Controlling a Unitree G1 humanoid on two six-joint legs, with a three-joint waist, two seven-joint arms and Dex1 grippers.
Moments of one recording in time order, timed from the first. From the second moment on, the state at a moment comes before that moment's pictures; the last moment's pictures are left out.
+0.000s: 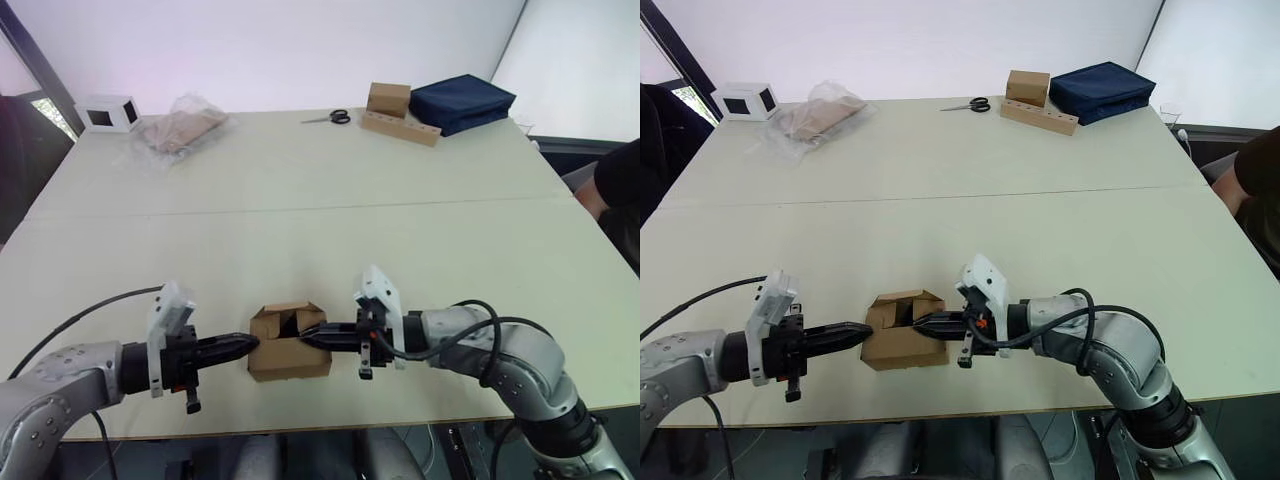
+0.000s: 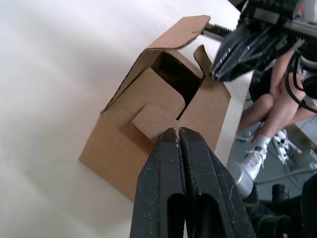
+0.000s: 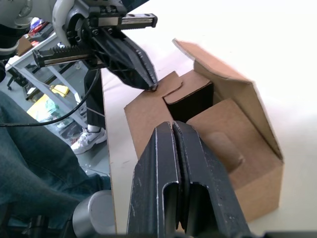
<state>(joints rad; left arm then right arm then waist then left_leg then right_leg) 0.15 0.81 0.32 -0.61 -0.95 0.91 -0.88 -0.32 -0.54 0.23 -0.60 0.82 0.98 0.65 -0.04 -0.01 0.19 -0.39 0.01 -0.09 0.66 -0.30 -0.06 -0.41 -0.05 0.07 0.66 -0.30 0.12</state>
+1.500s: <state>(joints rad) 0.14 0.80 0.25 -0.59 -0.91 0.84 -0.86 -0.54 -0.51 0.30 -0.51 0.77 1.04 0.67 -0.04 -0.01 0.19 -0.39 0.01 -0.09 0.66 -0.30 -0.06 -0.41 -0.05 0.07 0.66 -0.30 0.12</state>
